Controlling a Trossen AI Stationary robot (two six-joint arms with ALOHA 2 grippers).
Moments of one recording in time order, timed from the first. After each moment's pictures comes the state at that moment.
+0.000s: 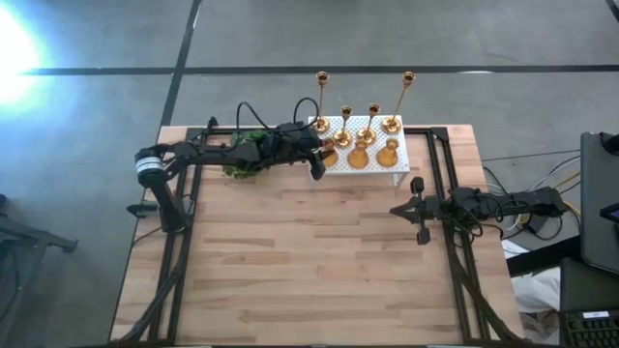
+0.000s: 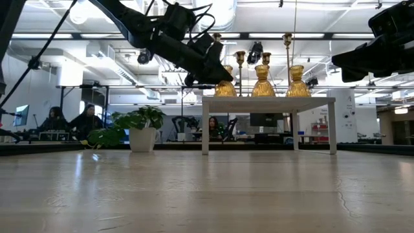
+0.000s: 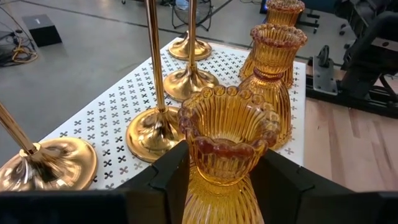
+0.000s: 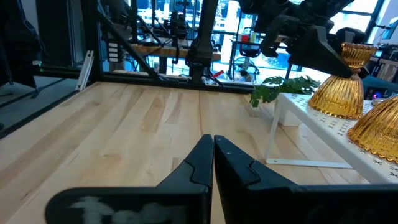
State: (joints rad) left arm 0.36 1.72 1.14 0.26 -0.03 -0.04; right arm 0.12 0.08 0.01 0.03 0.10 -0.05
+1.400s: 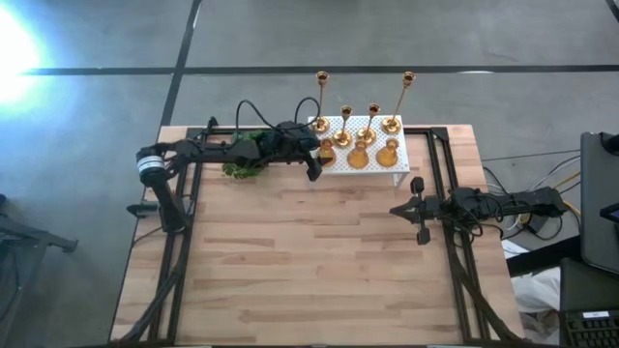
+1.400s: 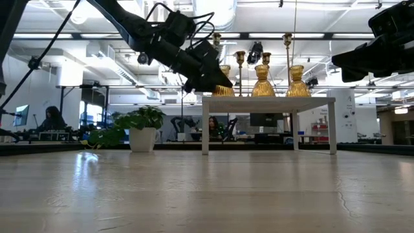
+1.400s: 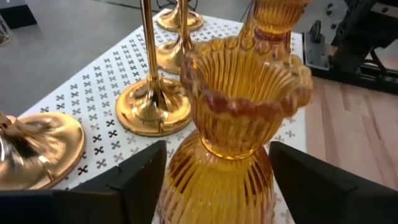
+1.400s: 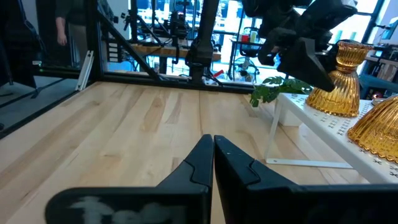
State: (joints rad) left arm 0.40 1.72 1.14 0.22 0.07 -0.02; right arm 0.12 0.08 0.01 0.03 0.10 -0.05
